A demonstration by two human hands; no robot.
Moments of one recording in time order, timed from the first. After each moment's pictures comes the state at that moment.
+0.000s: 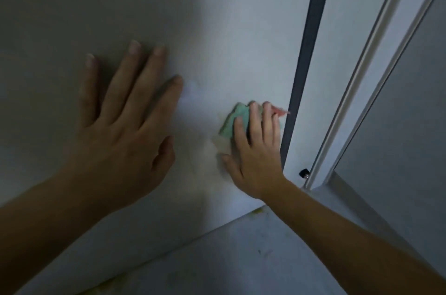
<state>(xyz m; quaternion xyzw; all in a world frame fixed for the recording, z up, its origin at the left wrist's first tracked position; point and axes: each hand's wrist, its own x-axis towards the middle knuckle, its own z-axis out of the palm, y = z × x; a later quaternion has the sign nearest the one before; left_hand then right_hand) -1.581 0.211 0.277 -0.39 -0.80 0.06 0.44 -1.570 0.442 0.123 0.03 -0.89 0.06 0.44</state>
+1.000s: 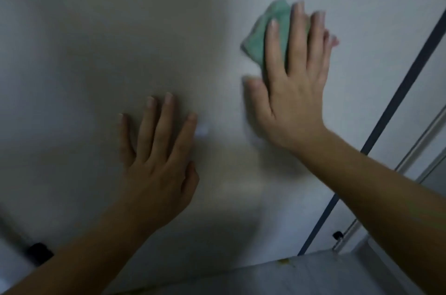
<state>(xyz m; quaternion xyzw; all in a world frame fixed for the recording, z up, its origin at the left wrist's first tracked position) -1.571 0.093 0.300 -0.22 -0.83 -0.04 0.51 -1.608 0.326 0.390 0.11 -0.80 0.00 0.59</state>
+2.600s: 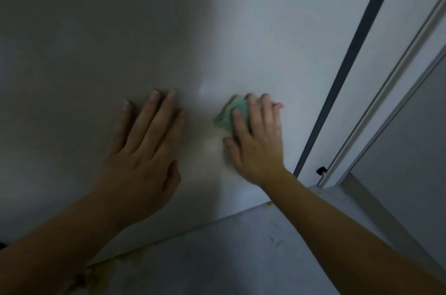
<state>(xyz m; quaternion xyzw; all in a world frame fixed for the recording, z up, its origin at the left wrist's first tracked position) -1.569 0.130 0.219 -0.37 -0.84 0.03 0.40 -1.588 0.378 0.138 0.09 -0.86 0.05 0.50</state>
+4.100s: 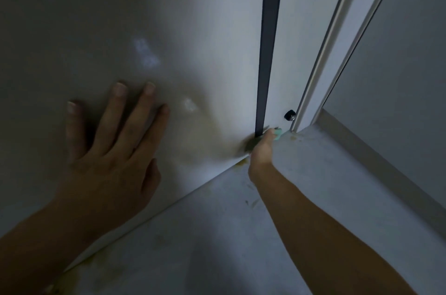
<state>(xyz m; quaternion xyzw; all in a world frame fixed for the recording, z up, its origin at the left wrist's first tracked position) -1.583 0.222 0.138 -0.45 -0.83 0.10 0.32 -1.591 0.483 -0.099 -0.51 -0.35 0.76 0.20</state>
